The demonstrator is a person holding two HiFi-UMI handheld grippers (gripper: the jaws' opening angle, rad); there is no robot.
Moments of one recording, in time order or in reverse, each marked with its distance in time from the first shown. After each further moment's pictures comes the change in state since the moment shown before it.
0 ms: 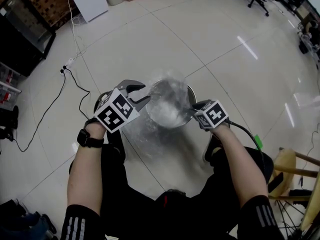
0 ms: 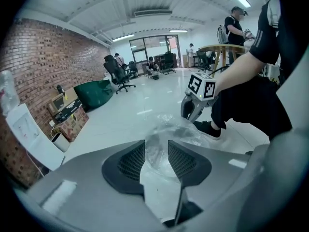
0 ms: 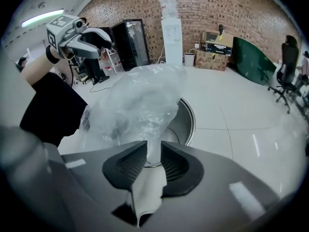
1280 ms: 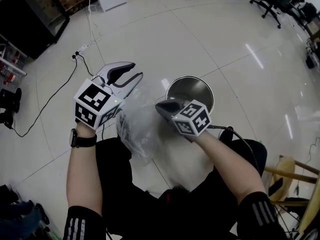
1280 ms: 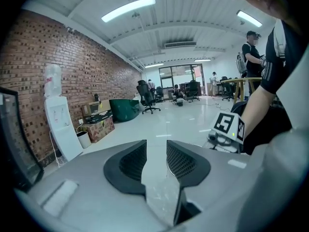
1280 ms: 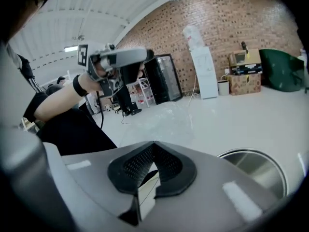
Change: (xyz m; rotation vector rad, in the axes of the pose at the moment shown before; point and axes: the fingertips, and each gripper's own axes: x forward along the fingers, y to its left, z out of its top) left arm -0.150 0.074 -0.029 -0.233 -0.333 0.259; right arm 0.030 0.206 0.167 -0.082 -0.419 0.341
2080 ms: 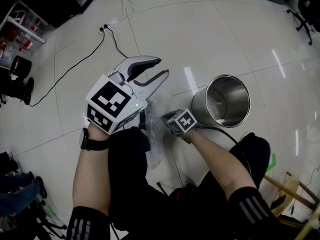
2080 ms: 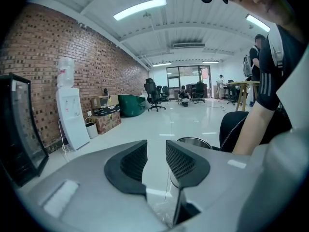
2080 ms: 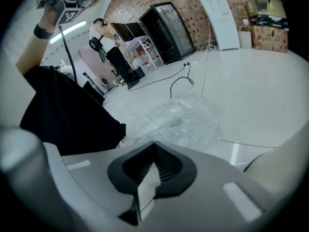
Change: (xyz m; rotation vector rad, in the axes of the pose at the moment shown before) left arm -0.058 0.030 -0.048 -0.088 0.008 0.047; right arm 0.195 0.042 -0.171 0.081 0.413 0.164
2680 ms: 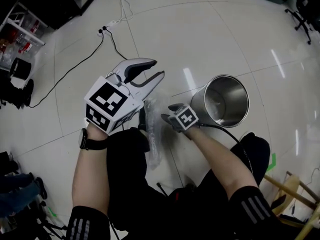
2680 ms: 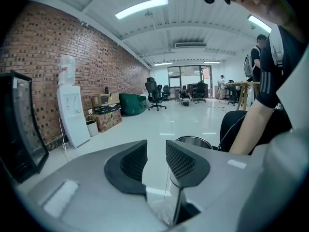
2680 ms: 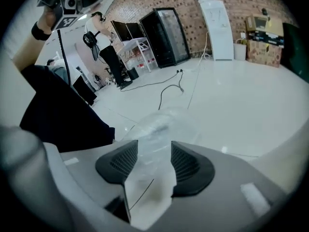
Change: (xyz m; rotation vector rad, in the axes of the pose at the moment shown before) left arm 0.001 0.002 -0.008 -0.014 0.012 0.007; right arm -0.024 -0.028 0.018 -0.034 -0.021 -0.124
